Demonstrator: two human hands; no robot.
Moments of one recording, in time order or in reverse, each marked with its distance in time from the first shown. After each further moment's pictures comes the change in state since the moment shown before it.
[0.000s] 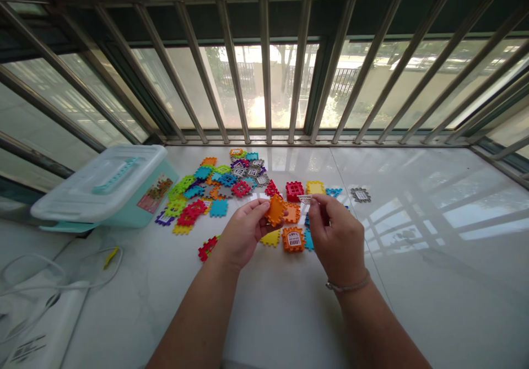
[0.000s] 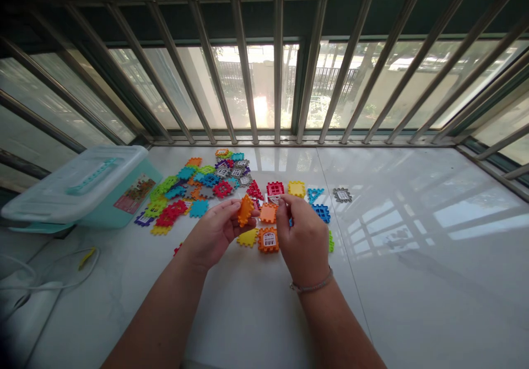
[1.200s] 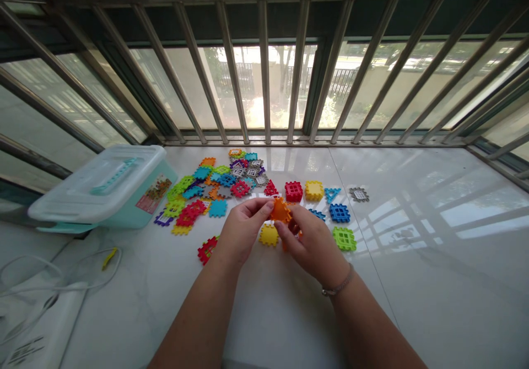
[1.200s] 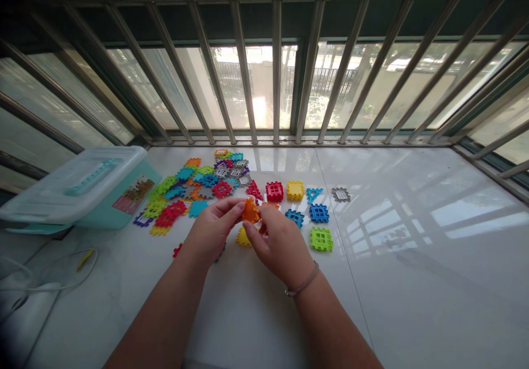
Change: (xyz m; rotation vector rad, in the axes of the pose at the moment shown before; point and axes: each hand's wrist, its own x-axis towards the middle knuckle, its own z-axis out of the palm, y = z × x) left_hand 0.013 -0.013 -0.012 0.215 0.054 0.224; right_hand -0.008 -0.007 0.016 0.268 -0.473 -0.020
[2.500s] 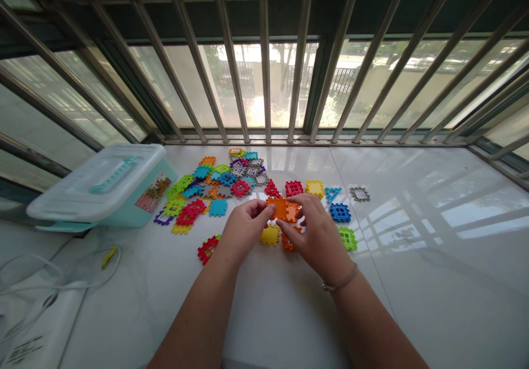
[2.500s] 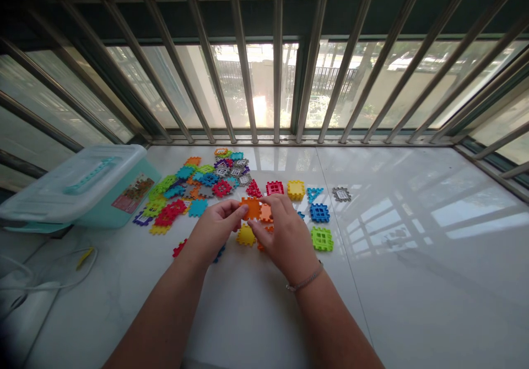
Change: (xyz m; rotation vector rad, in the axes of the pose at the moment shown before) left_hand -0.002 0.009 -0.003 0.382 0.005 -0.042; right_hand 0.002 0.014 0.000 -0.044 0.112 -0.009
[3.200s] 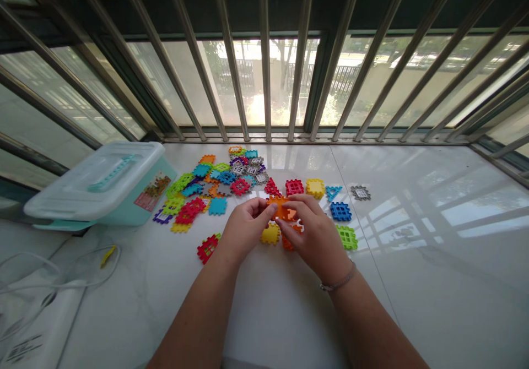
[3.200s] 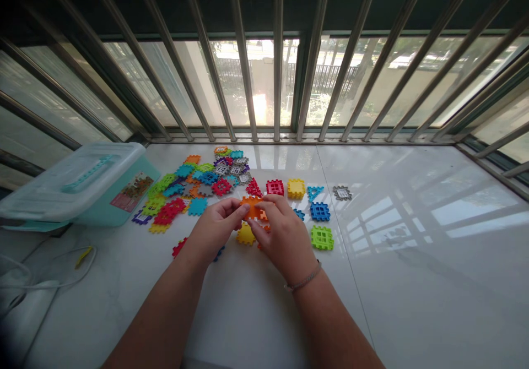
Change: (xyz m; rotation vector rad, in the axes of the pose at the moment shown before) left_hand 0.001 -0.003 0.000 -0.023 -0.039 0.017; right_hand 0.000 -0.004 0.000 -0.035 -0.002 -0.060
